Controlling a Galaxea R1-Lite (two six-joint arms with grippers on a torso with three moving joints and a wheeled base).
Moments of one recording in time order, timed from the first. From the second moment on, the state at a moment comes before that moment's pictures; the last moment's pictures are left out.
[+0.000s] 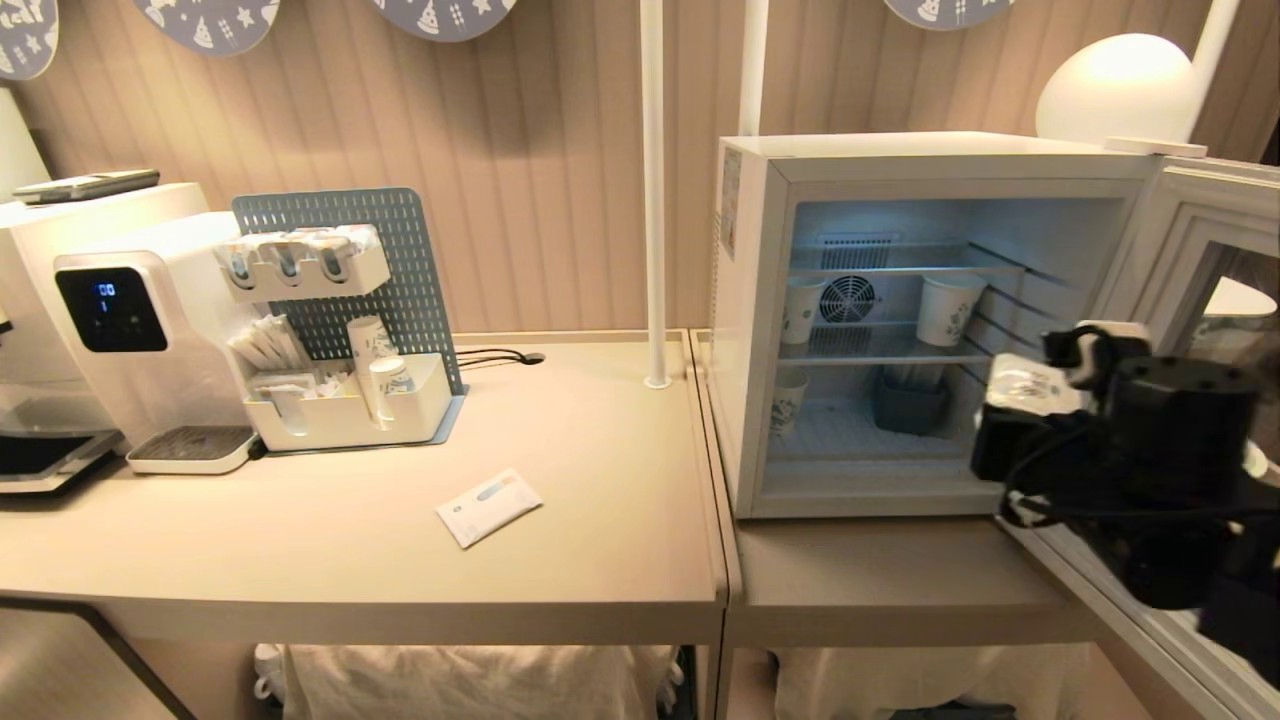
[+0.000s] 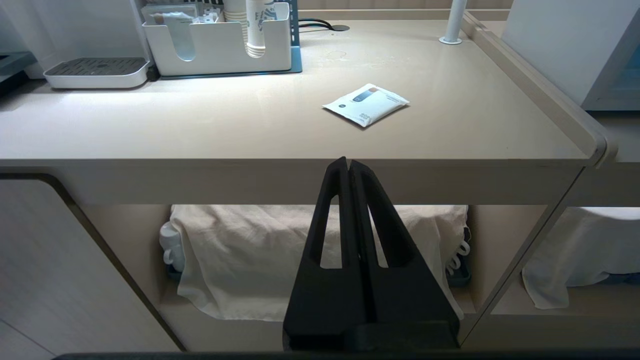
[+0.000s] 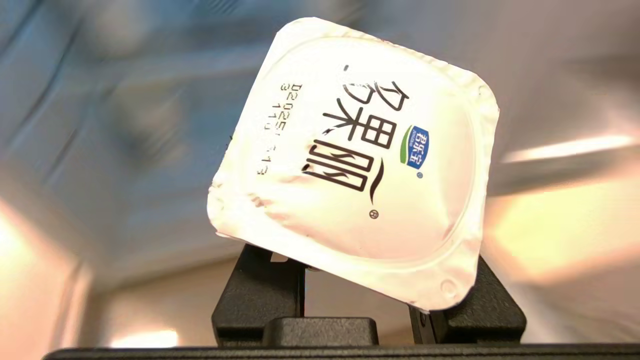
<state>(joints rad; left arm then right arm) 0.00 0.00 -0.03 0.06 0.00 -0.01 0.35 1.64 -0.51 -0.92 -0.62 0.07</state>
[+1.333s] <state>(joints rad) 0.00 0.00 -0.03 0.06 0.00 -0.01 0.00 0.01 -0.05 0.11 -0.03 0.04</state>
